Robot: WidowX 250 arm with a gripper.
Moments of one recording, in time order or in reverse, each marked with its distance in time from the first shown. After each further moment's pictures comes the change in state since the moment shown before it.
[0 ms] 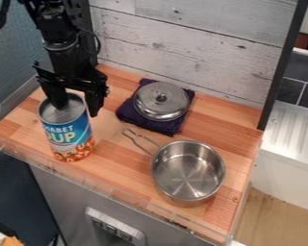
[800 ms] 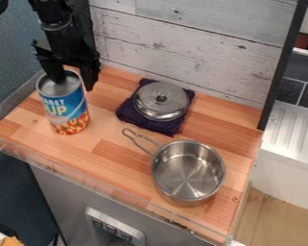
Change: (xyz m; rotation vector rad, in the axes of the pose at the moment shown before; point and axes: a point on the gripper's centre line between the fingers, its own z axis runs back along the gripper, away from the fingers) arm 0.030 0.029 -0.005 0.018 -0.037 0.017
